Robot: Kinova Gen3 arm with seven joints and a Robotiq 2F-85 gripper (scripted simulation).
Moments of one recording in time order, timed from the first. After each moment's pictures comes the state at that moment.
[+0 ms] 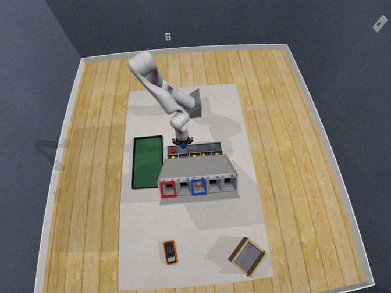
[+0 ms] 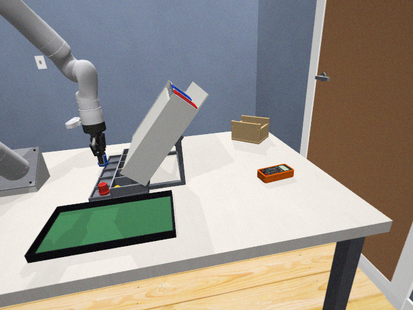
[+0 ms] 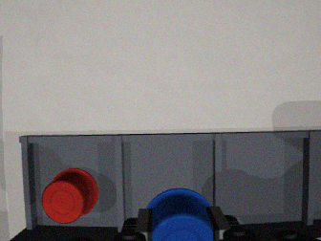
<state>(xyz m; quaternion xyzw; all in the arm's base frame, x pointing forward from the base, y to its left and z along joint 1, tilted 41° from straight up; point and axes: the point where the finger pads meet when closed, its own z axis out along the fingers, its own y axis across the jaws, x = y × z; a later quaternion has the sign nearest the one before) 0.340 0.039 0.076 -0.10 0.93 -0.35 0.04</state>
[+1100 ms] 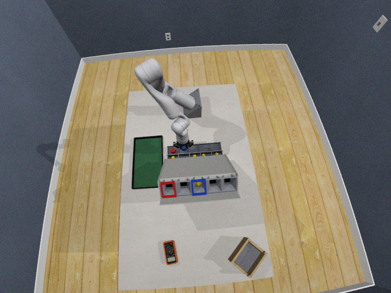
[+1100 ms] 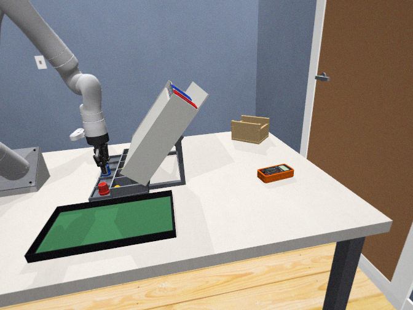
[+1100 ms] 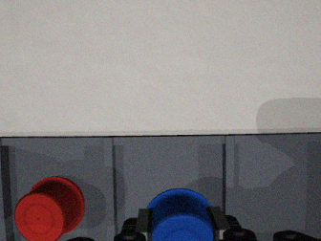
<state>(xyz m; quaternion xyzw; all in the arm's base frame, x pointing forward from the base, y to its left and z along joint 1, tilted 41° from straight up) 0.348 0.012 0.044 -0.10 0.93 -0.35 0.04</state>
